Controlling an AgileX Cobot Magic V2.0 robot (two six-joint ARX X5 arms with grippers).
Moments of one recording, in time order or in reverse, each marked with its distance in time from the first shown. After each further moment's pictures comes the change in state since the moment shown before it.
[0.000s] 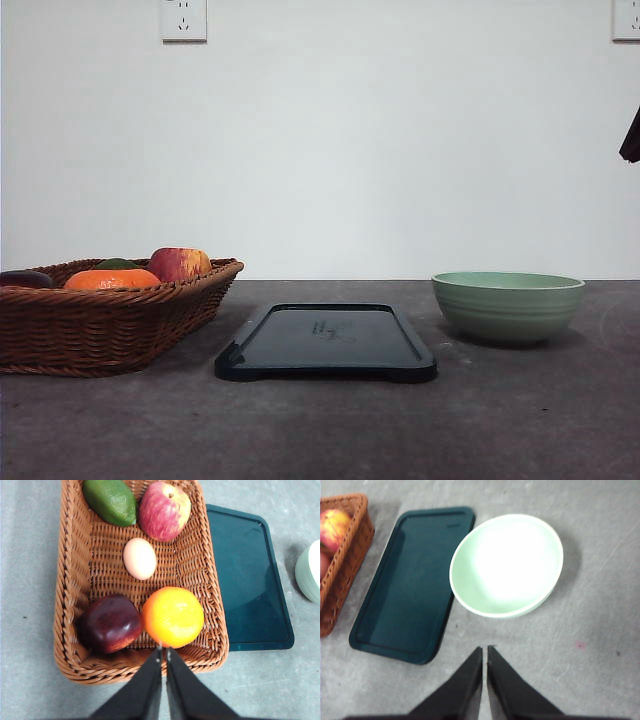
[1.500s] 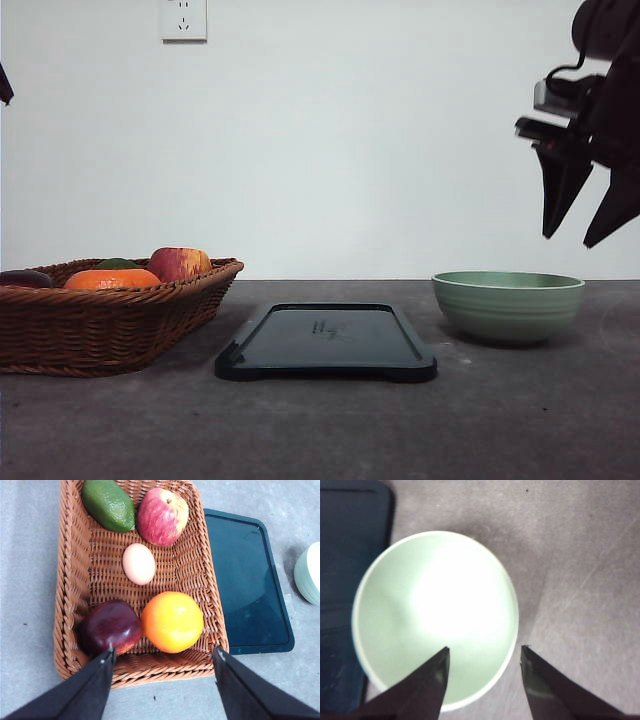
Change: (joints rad) left_arx 0.000 0.000 0.000 0.016 0.001 0.008; right_arx -0.001 0.724 0.493 -0.136 0.137 -0.088
